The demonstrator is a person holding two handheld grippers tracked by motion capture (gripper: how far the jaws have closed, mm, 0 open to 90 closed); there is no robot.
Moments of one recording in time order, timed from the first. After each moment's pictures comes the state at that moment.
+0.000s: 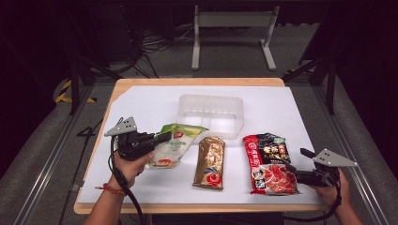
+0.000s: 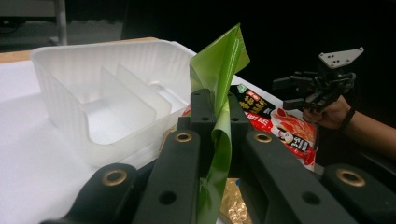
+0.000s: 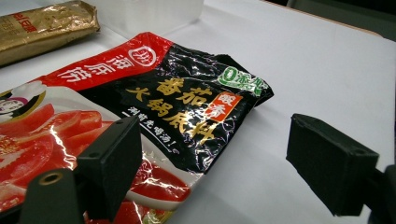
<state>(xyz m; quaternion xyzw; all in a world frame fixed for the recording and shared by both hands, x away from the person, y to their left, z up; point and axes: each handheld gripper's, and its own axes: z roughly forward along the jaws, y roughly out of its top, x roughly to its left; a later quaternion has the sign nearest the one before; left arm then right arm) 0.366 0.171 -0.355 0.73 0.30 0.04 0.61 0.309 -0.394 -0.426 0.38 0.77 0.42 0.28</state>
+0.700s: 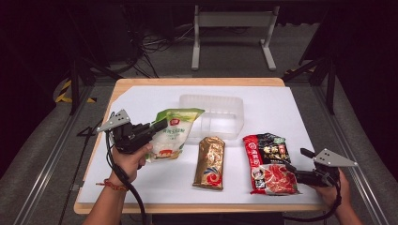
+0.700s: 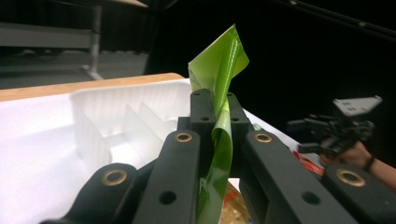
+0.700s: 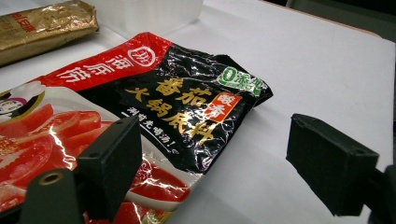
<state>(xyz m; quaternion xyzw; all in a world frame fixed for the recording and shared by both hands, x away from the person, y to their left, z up) 0.369 0.170 -0.334 0.68 0.34 0.09 0.64 0.309 -0.394 -0.426 0.38 0.77 0.42 0.28</state>
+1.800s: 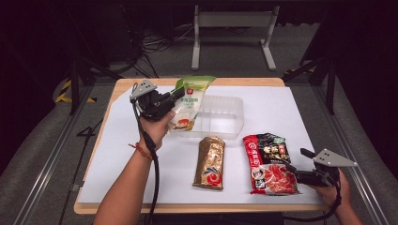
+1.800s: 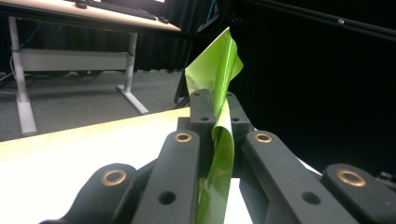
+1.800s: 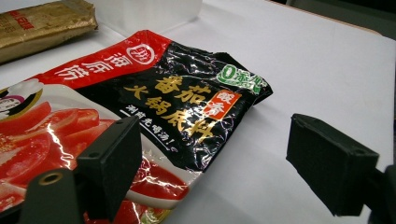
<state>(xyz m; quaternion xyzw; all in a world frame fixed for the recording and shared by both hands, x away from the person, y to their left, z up) 0.442 0.110 -0.307 0.66 0.37 0.15 0.64 0.310 -0.394 -0.427 0.38 0.77 0.42 0.28</state>
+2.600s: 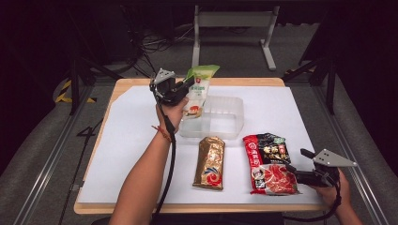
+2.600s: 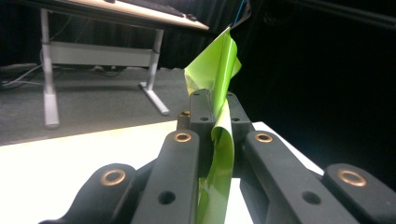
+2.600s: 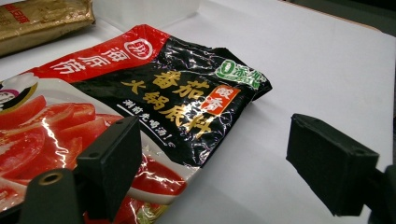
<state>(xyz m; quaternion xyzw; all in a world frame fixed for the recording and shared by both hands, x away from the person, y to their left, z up) 0.505 0.067 -0.323 0.64 0.42 0.18 0.62 0.310 -0.395 -0.429 0.38 0.78 0.41 0.28</state>
